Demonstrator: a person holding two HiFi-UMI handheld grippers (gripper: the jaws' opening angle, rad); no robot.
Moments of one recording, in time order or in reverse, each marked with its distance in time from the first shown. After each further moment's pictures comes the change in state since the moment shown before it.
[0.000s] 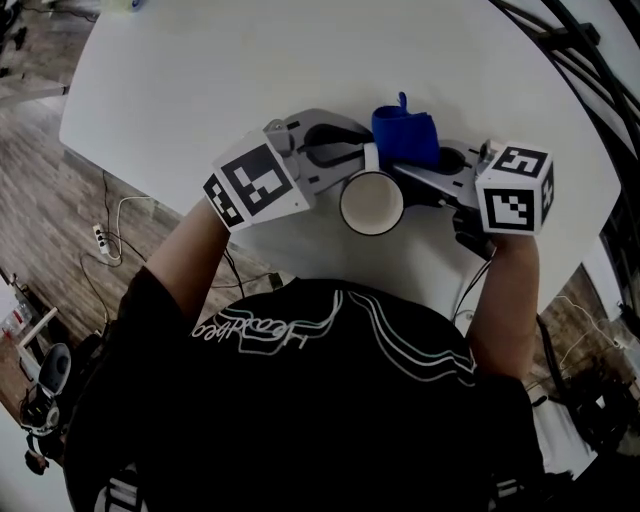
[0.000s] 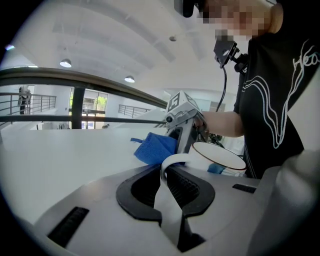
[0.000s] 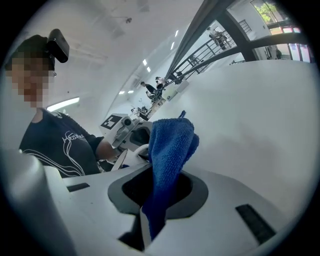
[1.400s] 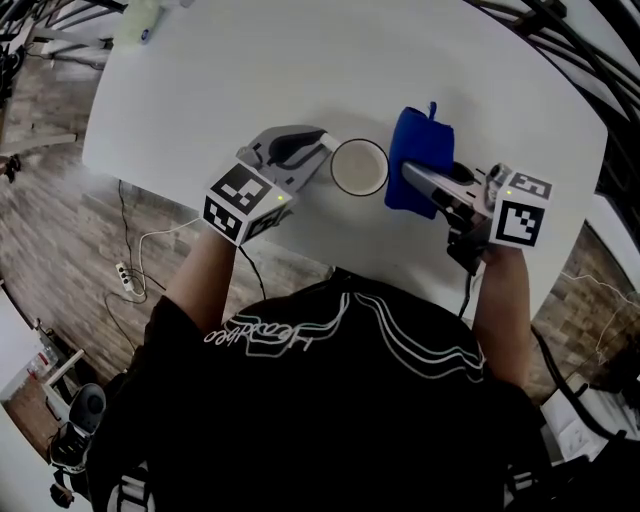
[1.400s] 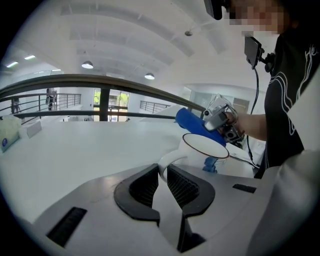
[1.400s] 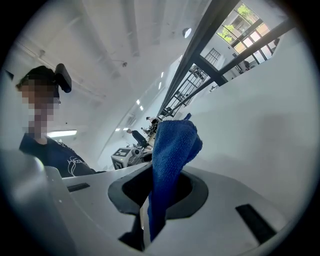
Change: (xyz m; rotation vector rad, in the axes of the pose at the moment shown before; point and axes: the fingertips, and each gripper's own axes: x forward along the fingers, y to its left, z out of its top) left arm -0.069 0.015 -0.054 -0.137 0.073 0.238; right arm -0.014 0.043 0.000 0.161 -0.436 -0.054
